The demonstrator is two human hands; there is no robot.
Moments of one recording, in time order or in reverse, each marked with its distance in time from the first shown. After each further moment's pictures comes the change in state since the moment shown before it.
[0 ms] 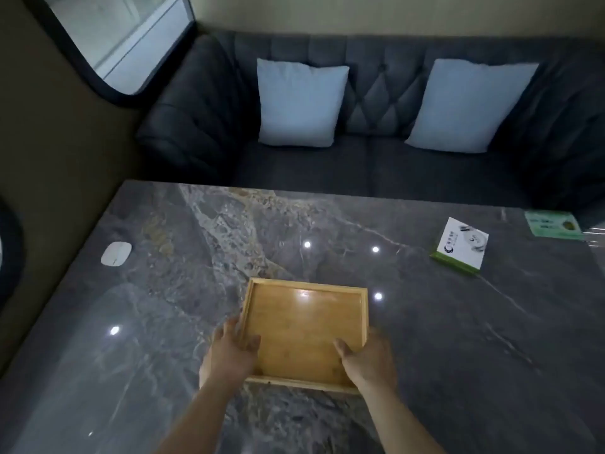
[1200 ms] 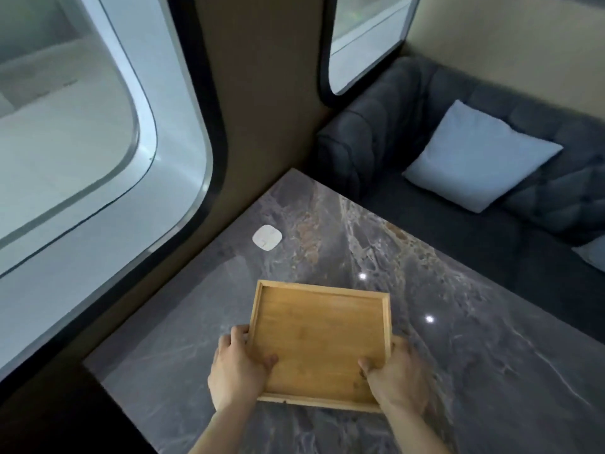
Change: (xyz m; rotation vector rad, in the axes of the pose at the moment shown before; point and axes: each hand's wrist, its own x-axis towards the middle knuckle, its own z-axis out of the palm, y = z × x) left_hand 0.054 -0.175 -0.100 -0.377 0.393 -0.385; right_hand -0.041 -0.225 0.129 -0.434 0.018 -0.369
